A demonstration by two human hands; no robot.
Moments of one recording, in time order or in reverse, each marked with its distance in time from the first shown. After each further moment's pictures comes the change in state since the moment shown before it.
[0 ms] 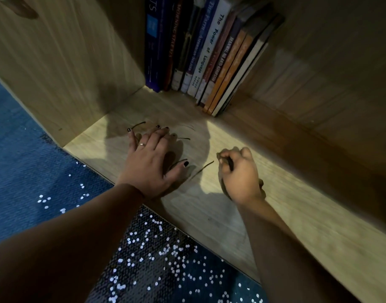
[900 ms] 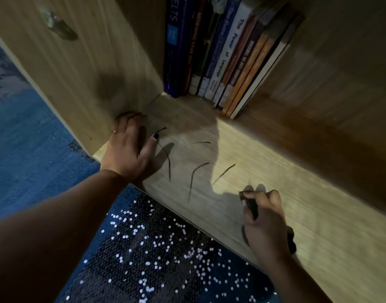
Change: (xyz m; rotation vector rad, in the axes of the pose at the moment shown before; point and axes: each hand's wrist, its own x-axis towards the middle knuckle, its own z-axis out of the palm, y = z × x) left_hand 0.010 -0.086 -0.034 -0.243 0.105 -0.236; right_hand -0.097 -0.002 0.004 -0.029 0.033 0.126
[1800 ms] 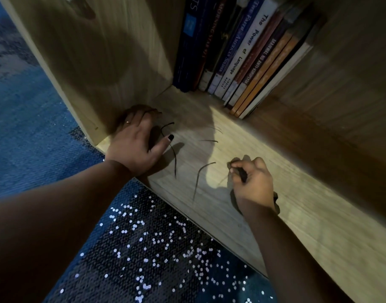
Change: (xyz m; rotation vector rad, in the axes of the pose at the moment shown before) left_hand 0.000 0.002 -0.001 0.164 -0.070 0.057; right_hand 0.065 -0.047 0.017 0.061 -0.018 -0.086
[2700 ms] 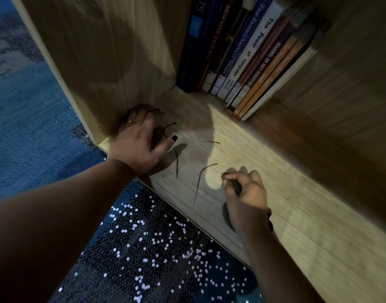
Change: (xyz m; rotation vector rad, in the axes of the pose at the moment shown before) left_hand 0.002 -0.003 0.001 -0.015 -0.016 -0.013; right_hand -0.030 -0.010 0.010 0.173 -0.014 0.035
